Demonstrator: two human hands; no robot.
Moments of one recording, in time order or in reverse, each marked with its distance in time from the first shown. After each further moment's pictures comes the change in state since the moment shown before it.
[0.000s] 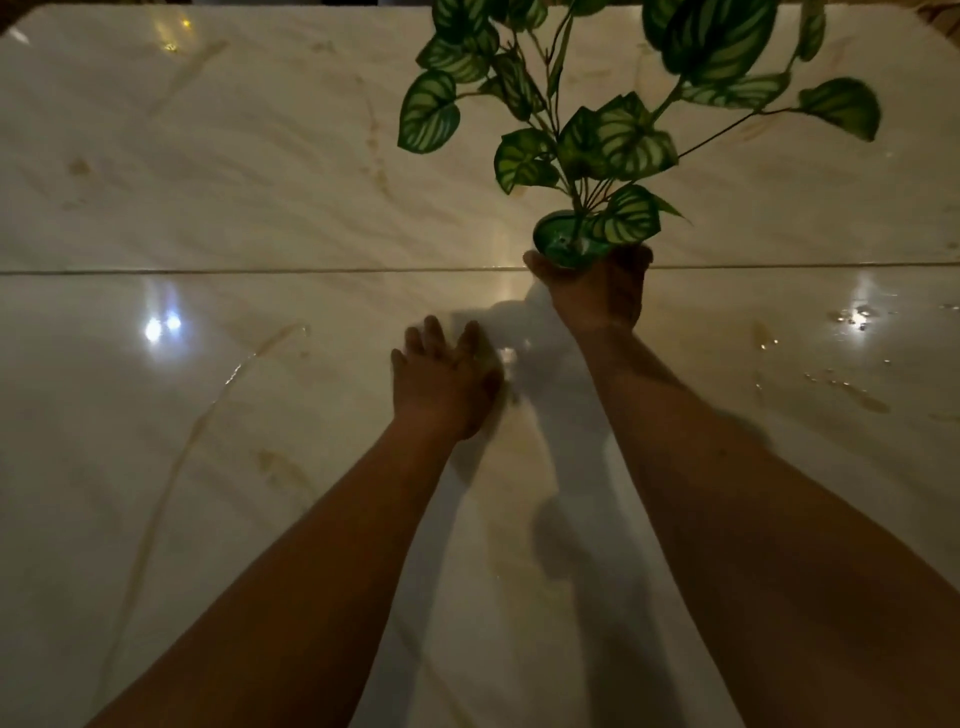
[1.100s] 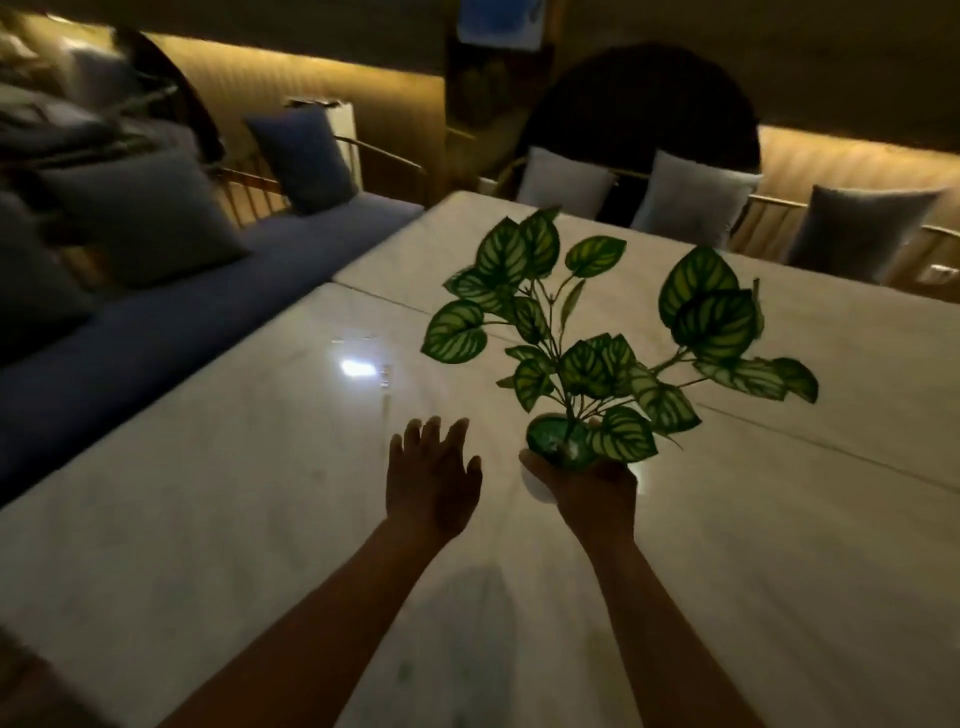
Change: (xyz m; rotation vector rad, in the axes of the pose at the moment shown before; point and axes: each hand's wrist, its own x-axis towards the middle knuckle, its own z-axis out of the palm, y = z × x) left_hand -0.364 -0.280 -0.084 -0.179 0.395 -0.359; right_hand -0.430 -0.163 0.020 0.222 -0.397 -0.246
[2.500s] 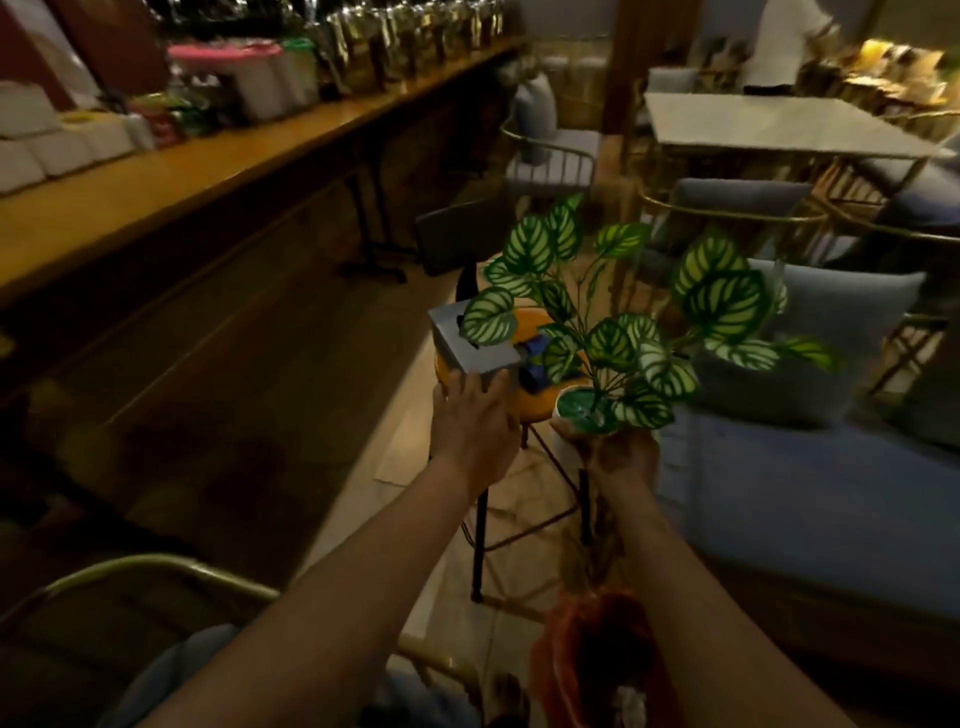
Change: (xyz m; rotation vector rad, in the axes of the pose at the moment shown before) left_hand -0.194 -0.877 -0.248 0.162 0.365 -1.230; right_hand -0.389 -0.391 0.883 -0.213 -1.171 -0.739
